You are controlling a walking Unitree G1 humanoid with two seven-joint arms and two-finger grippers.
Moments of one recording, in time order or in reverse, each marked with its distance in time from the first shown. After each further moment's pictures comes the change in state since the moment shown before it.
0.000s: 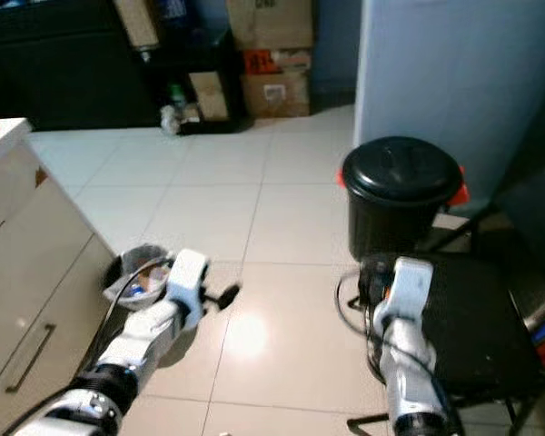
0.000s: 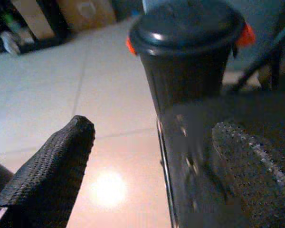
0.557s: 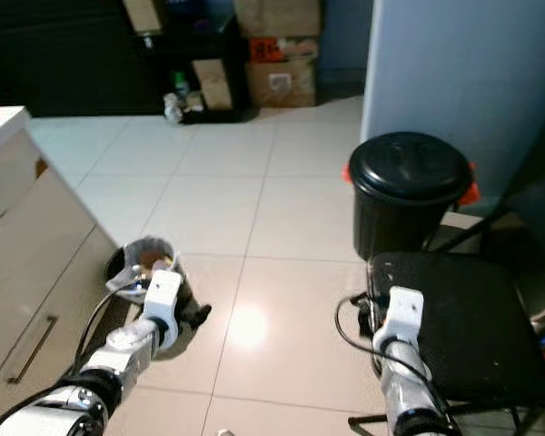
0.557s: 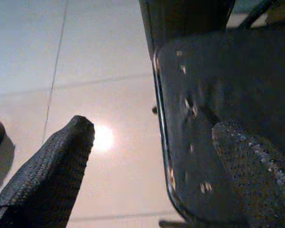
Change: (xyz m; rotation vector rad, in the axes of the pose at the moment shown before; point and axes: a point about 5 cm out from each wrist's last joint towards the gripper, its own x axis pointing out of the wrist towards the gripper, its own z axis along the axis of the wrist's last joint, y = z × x) left arm -0.012 0.028 -0.033 -0.032 0.151 0.159; right arm 0.000 -0.018 -0.046 -0.026 0.214 -0.058
